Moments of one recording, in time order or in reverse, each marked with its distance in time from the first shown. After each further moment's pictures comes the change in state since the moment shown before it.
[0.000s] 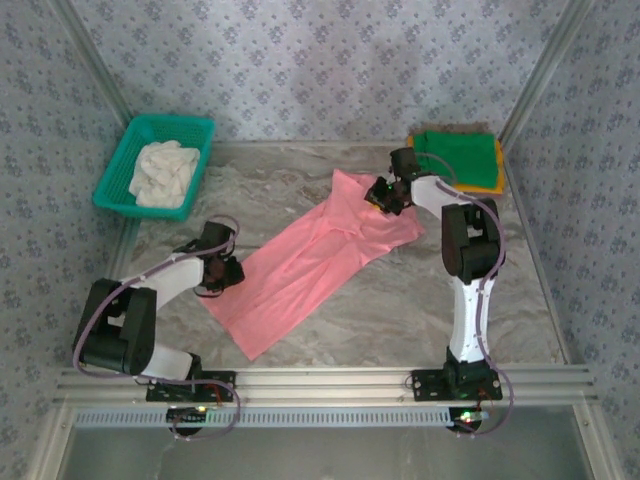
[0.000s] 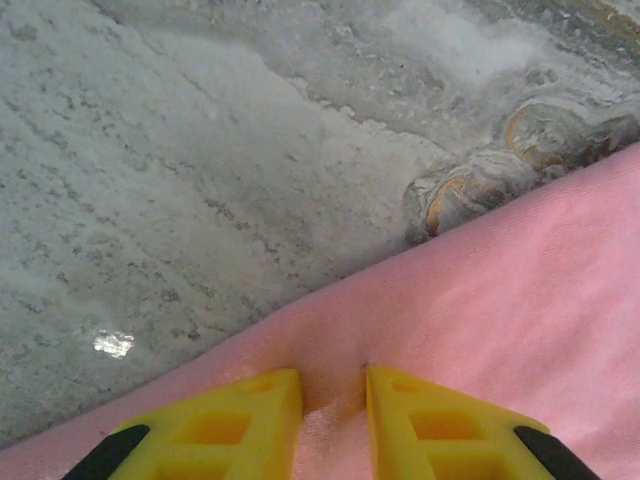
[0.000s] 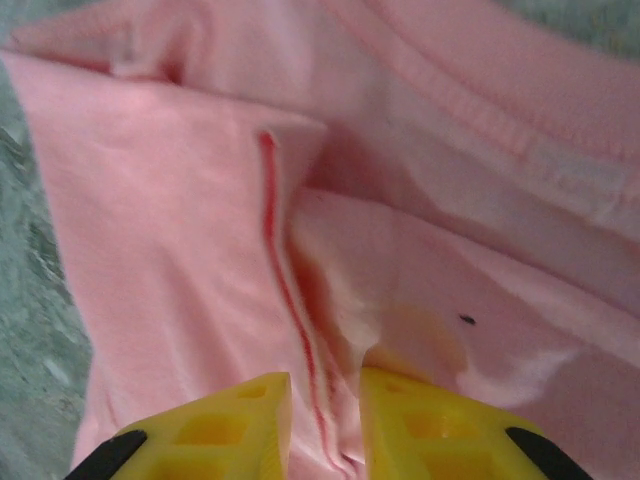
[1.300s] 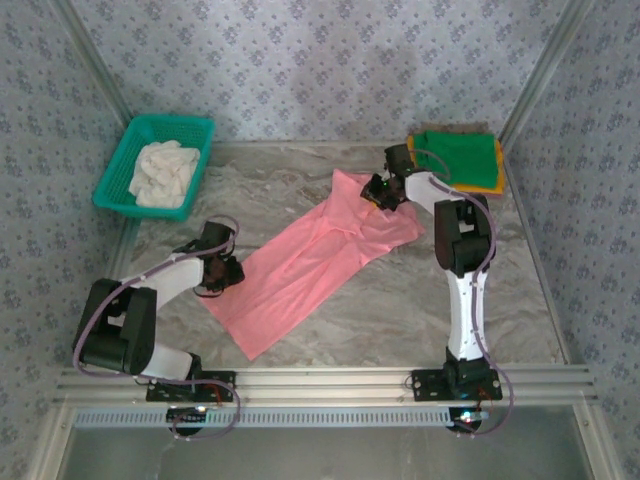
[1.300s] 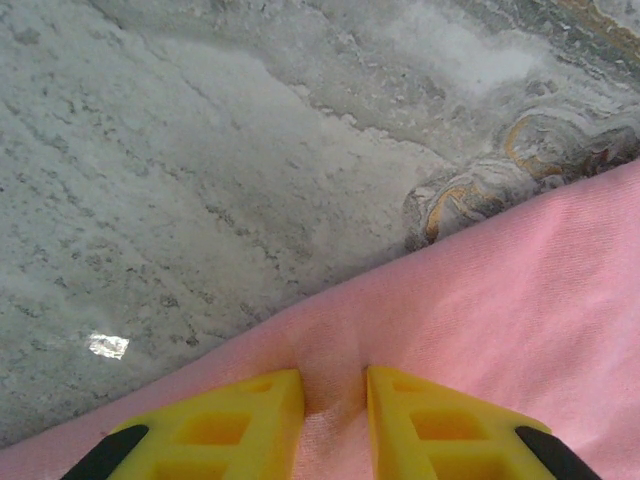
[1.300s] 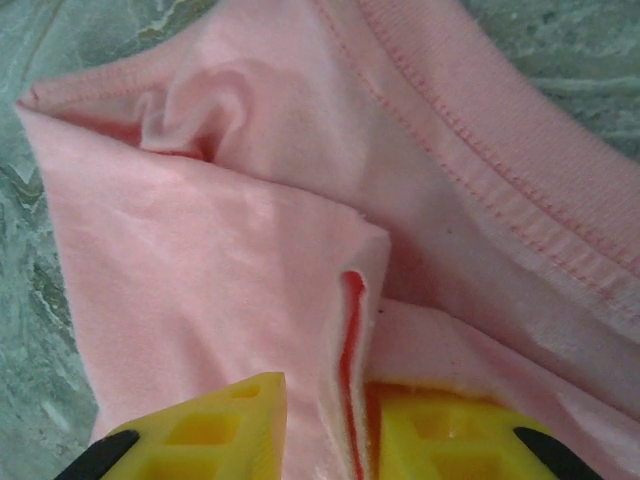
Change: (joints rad) left arm 0.000 0.003 0.000 0.000 0.000 -0.005; right arm 0.005 0.105 0.153 -0.028 0.021 -0.026
